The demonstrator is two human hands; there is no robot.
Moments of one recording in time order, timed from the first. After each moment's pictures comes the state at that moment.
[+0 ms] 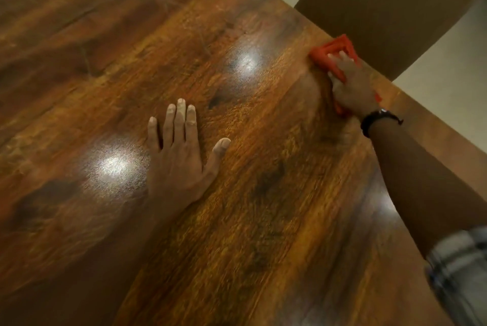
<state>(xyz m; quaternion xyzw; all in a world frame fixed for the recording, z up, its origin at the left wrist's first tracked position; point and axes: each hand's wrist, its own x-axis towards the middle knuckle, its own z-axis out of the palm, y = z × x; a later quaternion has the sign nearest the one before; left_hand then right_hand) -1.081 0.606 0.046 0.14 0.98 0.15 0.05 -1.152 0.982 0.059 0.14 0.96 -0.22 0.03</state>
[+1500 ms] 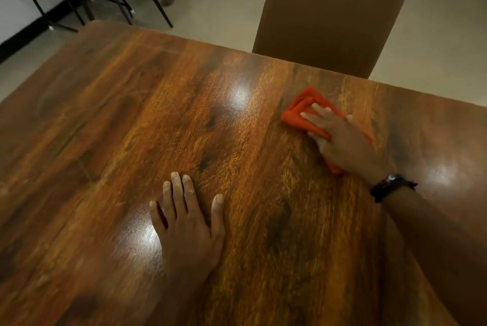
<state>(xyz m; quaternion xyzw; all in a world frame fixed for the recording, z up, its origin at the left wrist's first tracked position) -1.083 0.615 0.046 0.13 0.98 0.11 0.05 -1.067 0.942 0.058 0.17 0.96 -0.23 0.00</state>
